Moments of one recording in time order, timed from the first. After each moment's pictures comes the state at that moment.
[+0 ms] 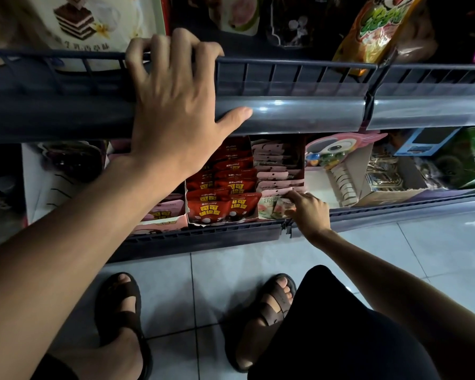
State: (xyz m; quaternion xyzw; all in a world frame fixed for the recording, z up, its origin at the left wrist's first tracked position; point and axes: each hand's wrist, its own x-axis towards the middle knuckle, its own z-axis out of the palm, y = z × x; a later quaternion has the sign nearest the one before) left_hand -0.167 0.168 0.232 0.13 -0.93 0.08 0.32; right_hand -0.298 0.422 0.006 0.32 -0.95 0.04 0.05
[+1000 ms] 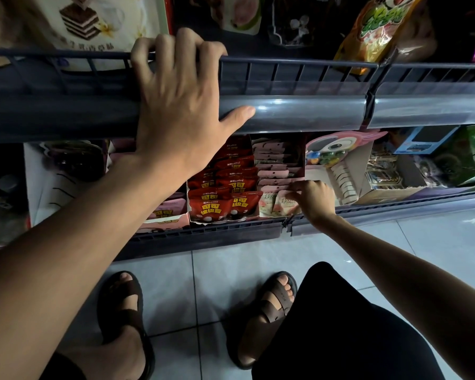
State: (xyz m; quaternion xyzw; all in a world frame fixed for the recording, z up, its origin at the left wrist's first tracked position) left_hand -0.167 0.168 0.232 0.13 -0.93 0.08 0.32; right_hand -0.314 0.412 0.033 0.27 -0.96 0.09 0.00
